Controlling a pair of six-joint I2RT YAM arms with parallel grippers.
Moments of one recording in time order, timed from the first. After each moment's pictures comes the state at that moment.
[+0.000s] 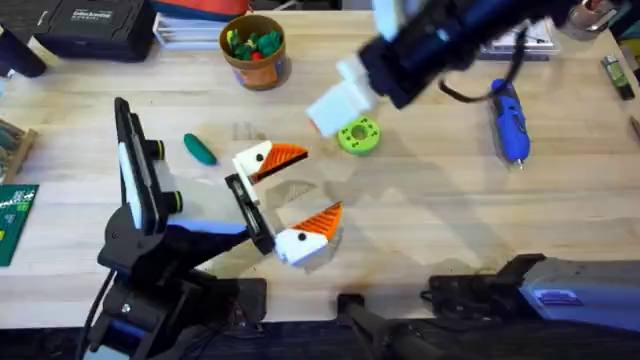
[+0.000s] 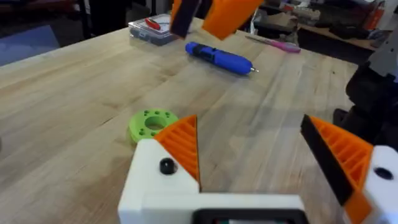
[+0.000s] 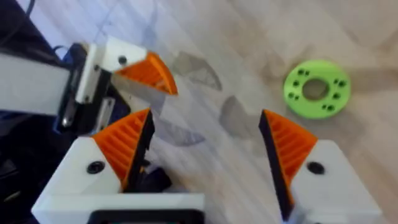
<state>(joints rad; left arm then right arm) -0.32 0.01 0.01 -0.07 0.76 -0.09 0.60 1.50 1.55 -1.17 -0.41 -0.05</state>
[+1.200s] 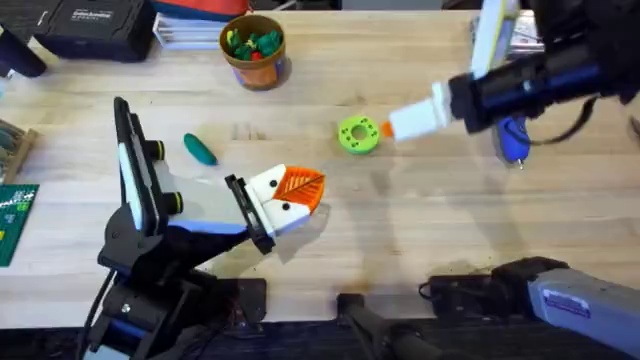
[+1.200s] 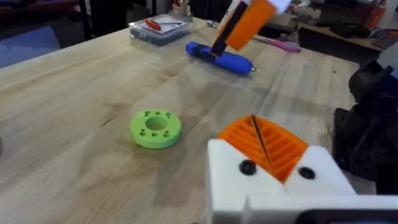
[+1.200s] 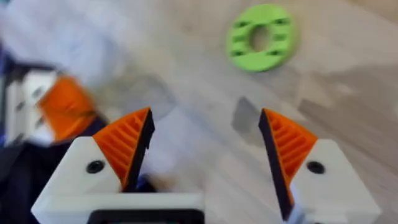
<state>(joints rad) -0.32 0.01 0.01 -0.06 0.76 -0.09 0.21 1.25 1.13 -1.04 -0.57 -0.10</state>
